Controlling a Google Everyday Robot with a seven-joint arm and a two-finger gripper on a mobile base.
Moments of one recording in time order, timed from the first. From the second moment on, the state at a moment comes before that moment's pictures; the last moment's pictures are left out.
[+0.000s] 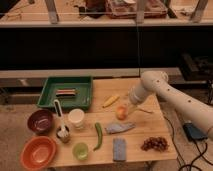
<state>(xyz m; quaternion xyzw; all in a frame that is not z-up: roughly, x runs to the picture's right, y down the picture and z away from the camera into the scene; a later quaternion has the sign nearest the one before) 0.135 0.092 0.829 -0.28 -0.20 0.04 0.94</state>
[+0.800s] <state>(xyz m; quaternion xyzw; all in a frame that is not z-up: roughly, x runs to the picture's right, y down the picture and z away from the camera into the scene) 0.127 0.114 0.840 -0.29 -0.21 0.05 0.93</state>
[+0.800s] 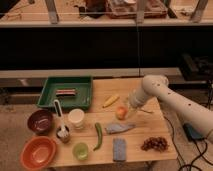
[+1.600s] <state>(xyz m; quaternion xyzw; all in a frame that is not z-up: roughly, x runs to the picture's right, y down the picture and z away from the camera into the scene) 0.111 0.128 0.856 -0.30 -0.20 0.04 0.93</state>
